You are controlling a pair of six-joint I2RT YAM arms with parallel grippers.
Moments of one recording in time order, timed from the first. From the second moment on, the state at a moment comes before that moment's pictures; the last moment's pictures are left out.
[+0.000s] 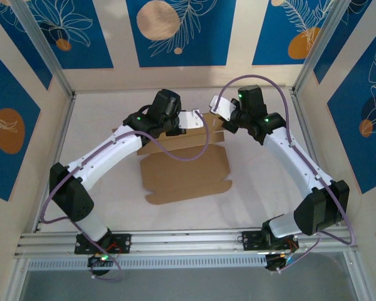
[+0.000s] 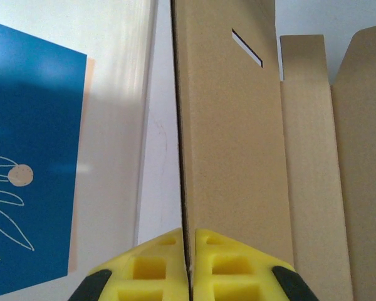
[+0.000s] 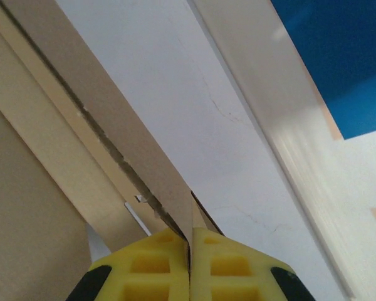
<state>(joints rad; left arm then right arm) -0.72 1.64 1.58 -0.57 -0.09 0.97 0.37 1.42 1.36 -0.60 -0.11 -0.77</state>
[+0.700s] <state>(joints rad) -0.72 1.64 1.58 -0.53 -0.14 0.88 0.26 1.43 1.42 -0.60 -0.45 -0.24</state>
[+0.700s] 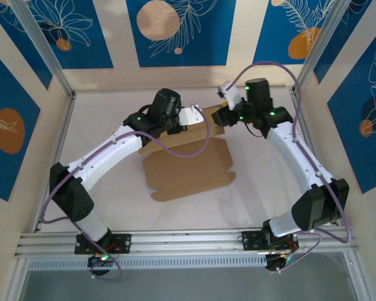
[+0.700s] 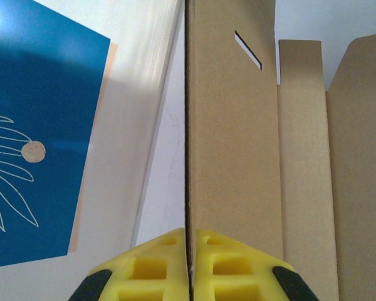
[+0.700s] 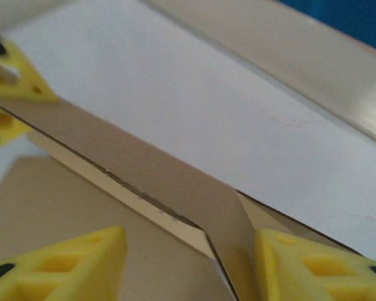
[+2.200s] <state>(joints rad) -0.72 1.64 1.60 -0.58 -0.13 0.79 0.22 1.55 1.50 -0.68 -0.68 0.60</state>
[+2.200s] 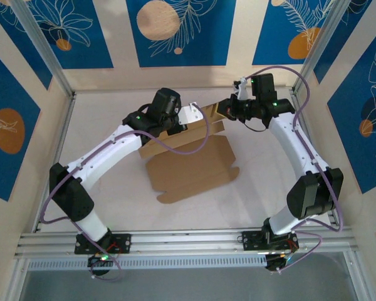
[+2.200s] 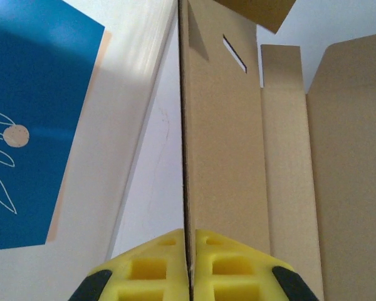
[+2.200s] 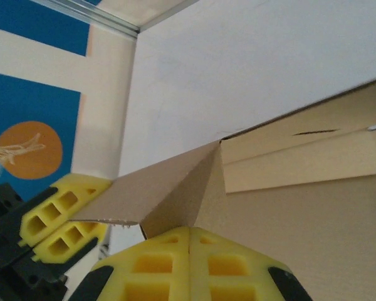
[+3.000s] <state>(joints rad) -0.58 1.82 1.77 -0.70 0.11 0.78 0.13 1.52 1.21 -0.61 -0.48 0.13</state>
